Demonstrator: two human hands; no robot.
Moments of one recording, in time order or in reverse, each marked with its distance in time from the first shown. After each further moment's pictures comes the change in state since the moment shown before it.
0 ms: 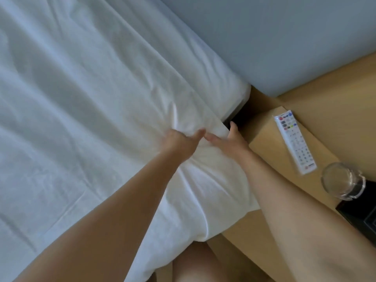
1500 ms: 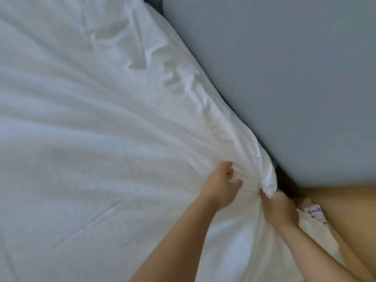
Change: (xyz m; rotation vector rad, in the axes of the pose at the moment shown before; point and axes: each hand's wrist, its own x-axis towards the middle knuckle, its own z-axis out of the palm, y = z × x) left_hand 0.072 0.032 0.015 -0.502 -0.107 0.483; right_hand 0.058 -0.007 -0.042 -0.361 0.421 -0.060
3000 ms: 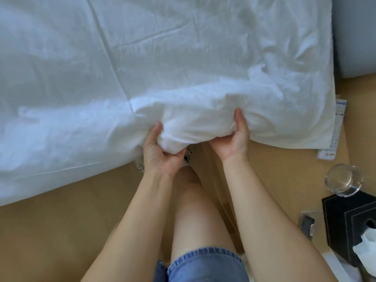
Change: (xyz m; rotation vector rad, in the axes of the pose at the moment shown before) left_hand -0.307 -0.128 -0.032 -1.838 0.694 -0.317; right_hand -0.270 -0.002 0.079 1.689 -0.888 0.324
